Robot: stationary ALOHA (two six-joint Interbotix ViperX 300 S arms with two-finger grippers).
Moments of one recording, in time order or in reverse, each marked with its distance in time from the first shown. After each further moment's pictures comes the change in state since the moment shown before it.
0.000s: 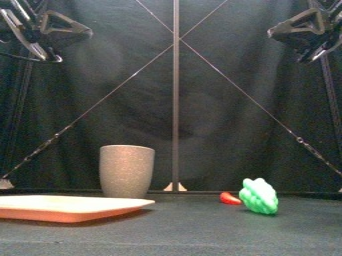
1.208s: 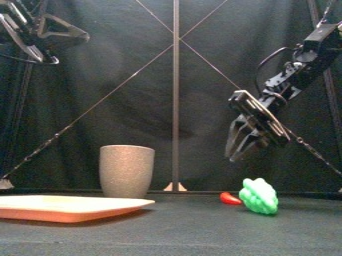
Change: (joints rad) left arm 0.041 -0.046 0.015 0.020 0.041 0.003; right arm -0.383 0.795 -0.313 0.586 0.394 0.282
